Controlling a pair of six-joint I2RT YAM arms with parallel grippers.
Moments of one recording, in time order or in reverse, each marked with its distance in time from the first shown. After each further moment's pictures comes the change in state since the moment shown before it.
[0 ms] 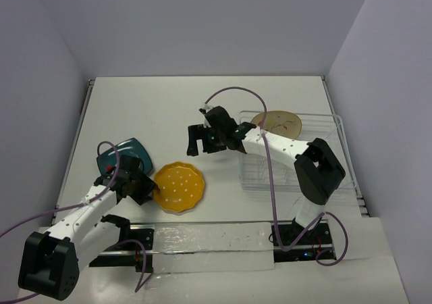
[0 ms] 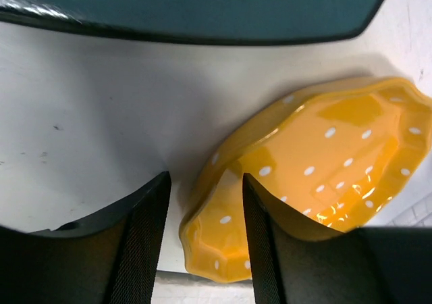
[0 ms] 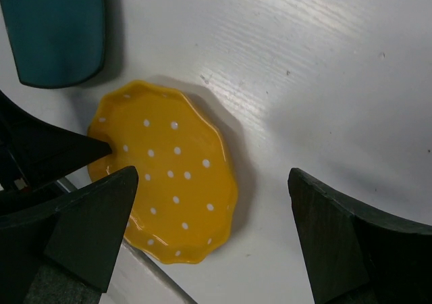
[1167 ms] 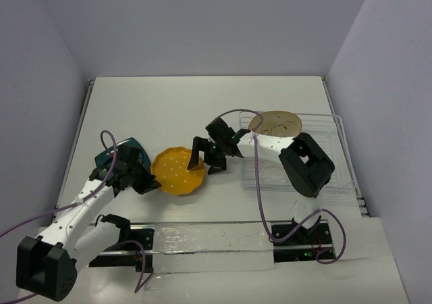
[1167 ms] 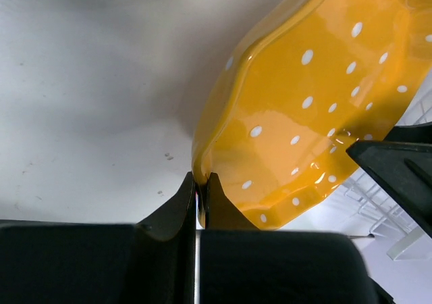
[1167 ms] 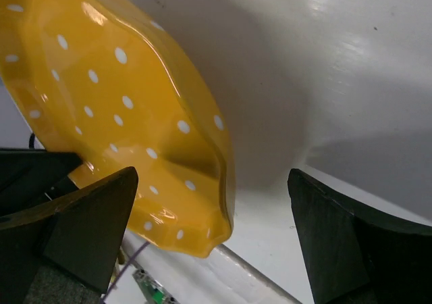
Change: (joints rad) left arm -0.036 -0.019 0.166 -0.103 0.098 0.062; right arm -0.014 0.106 -0.089 -0.017 -0.196 0.332
